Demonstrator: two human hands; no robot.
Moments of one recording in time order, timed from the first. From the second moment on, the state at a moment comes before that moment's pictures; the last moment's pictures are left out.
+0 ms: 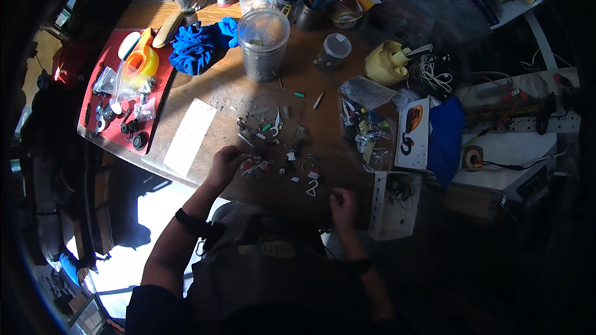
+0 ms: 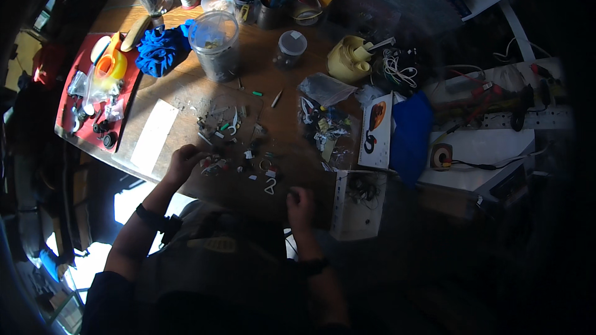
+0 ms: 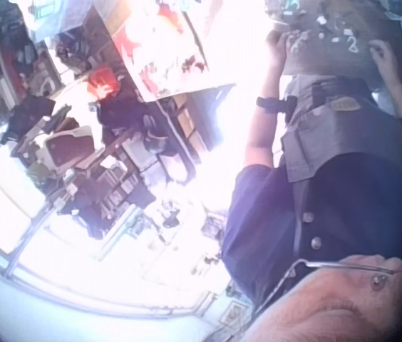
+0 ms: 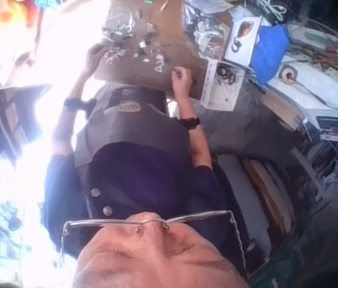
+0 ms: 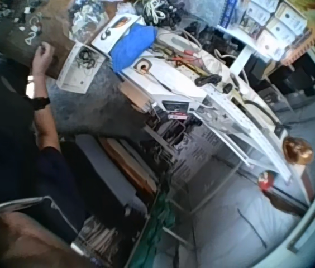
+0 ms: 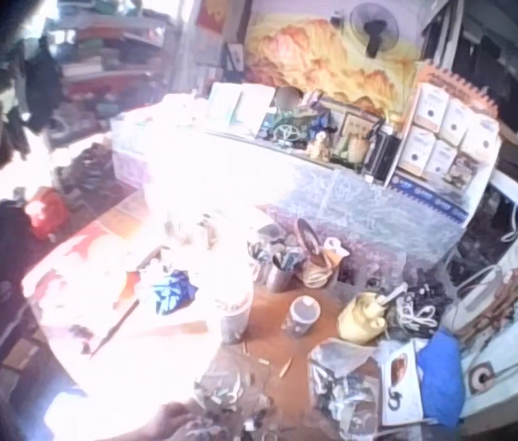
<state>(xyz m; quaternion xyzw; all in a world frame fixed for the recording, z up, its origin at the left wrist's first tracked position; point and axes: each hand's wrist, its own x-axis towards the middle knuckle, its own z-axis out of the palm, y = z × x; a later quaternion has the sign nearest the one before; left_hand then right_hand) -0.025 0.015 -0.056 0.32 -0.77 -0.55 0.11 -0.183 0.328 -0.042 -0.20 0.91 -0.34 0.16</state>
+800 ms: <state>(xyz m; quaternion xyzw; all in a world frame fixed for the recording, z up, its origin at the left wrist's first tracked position) 0.015 0.025 -0.006 0.49 -0.55 -0.66 0.11 -0.187 0.337 -0.045 -0.16 0.84 -0.44 0.28</state>
